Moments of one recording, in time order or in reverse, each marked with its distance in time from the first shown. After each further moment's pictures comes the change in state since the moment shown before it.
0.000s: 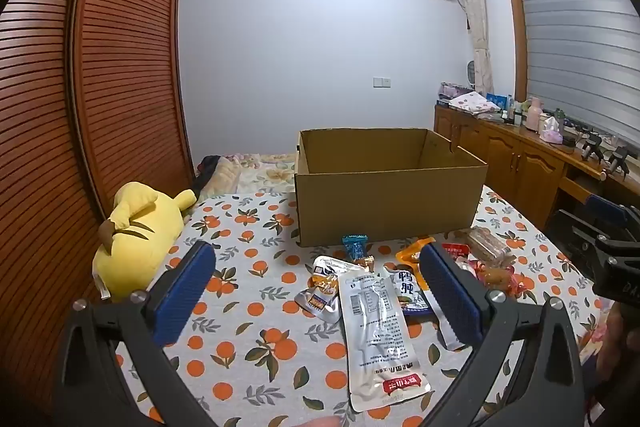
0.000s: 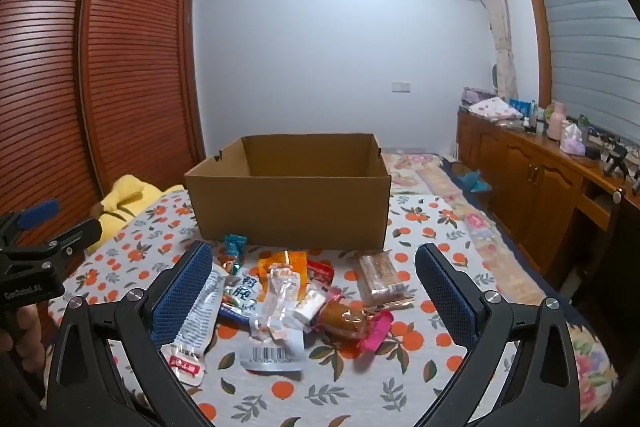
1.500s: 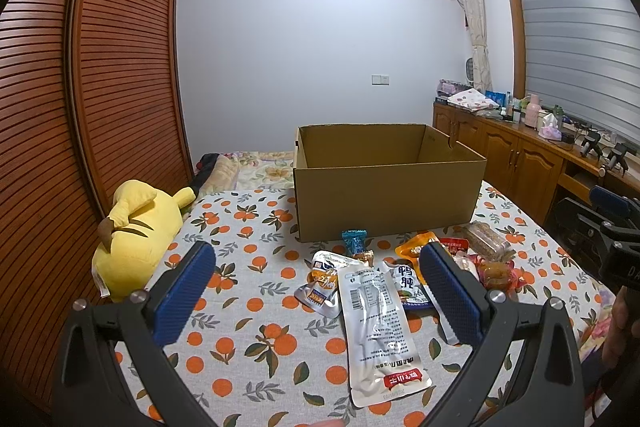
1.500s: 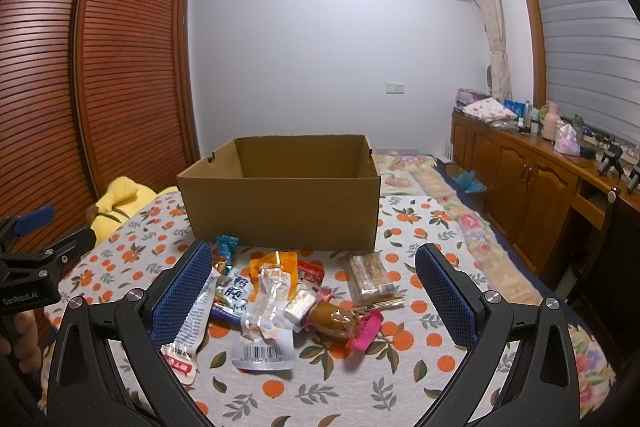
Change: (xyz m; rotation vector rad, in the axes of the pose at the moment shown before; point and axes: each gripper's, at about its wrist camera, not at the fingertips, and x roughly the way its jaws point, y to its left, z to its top) left arm -0.001 0.002 -0.004 0.000 0.009 -0.008; right arm -0.003 -0.009 0.001 0.008 0.005 -0.009
